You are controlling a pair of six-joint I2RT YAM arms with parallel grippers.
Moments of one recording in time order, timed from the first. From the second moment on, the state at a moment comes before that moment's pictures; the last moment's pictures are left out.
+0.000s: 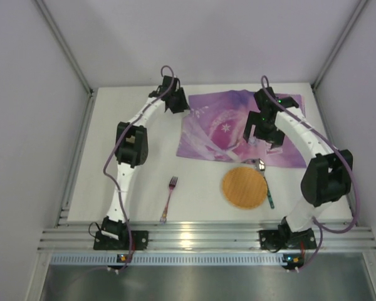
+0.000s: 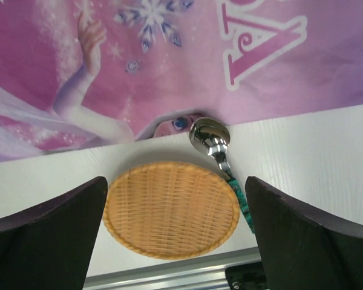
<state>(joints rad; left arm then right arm) -0.31 2.52 2.28 -0.52 0.11 -0.53 0.26 1.69 1.52 -1.08 0.19 0.55</state>
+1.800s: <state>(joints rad) -0.31 2.73 2.50 -0.38 0.19 -0.78 0.27 1.62 1.45 -1.13 0.08 0.54</state>
